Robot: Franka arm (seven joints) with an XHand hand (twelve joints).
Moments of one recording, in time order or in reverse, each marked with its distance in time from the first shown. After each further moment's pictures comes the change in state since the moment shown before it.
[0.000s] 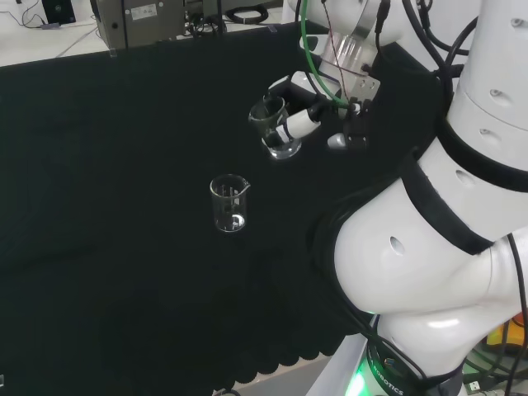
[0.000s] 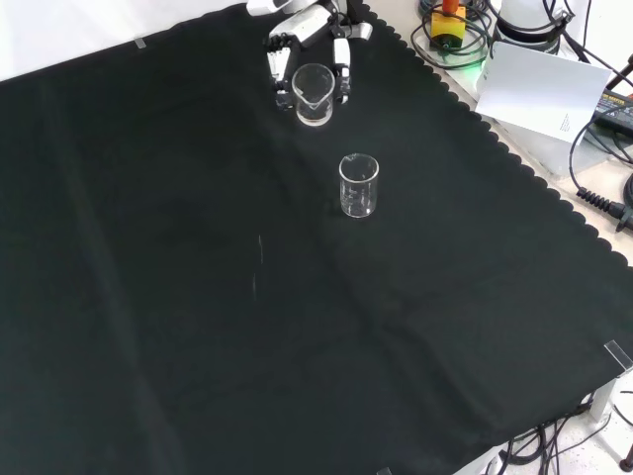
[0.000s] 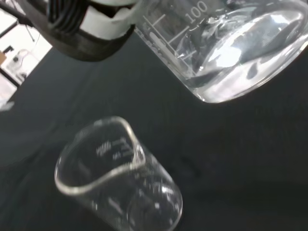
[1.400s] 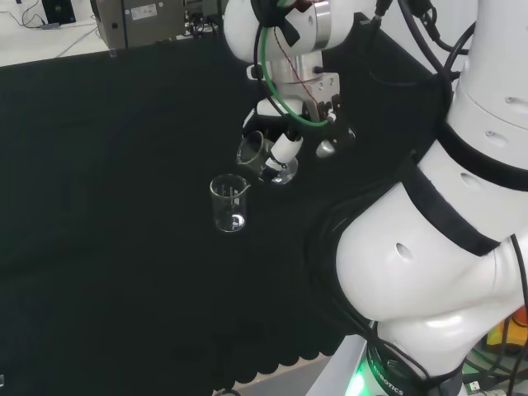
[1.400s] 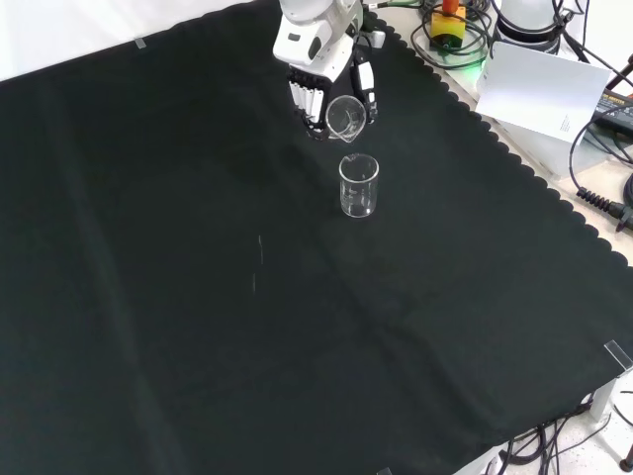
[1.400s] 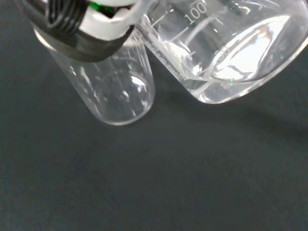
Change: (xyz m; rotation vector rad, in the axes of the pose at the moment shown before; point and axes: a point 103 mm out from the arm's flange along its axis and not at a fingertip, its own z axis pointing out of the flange) arm 0.030 0.003 0.024 0.309 -0.361 -0.087
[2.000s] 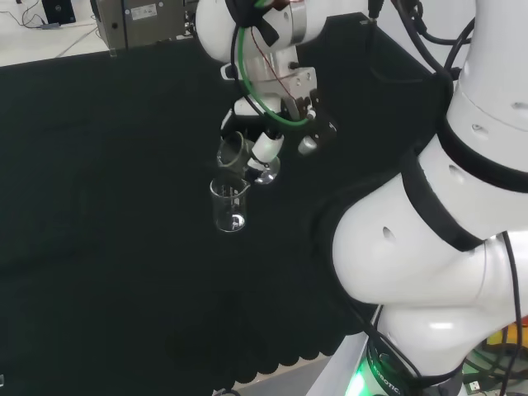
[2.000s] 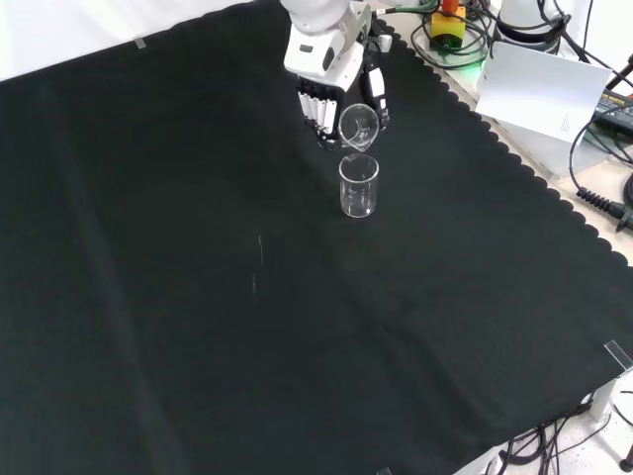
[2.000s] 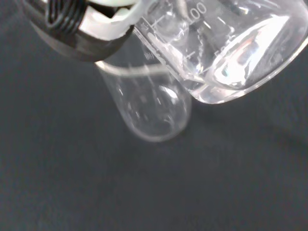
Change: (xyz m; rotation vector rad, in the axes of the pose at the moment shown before) arm 0.032 0.015 -0.016 0.021 -0.045 -0.069
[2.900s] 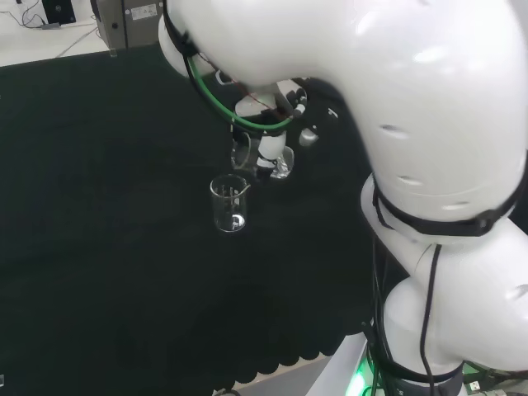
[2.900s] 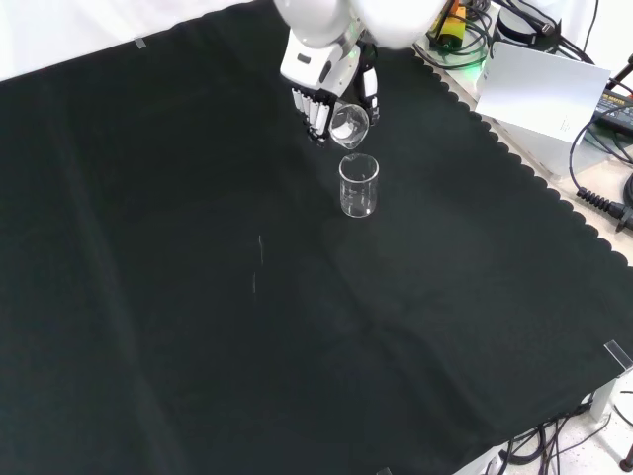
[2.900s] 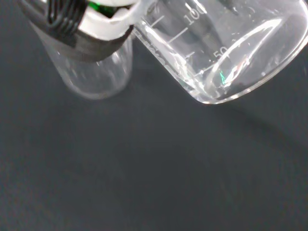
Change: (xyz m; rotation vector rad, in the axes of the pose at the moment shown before) arm -0.019 -0.007 0.003 0.172 -0.157 0.127
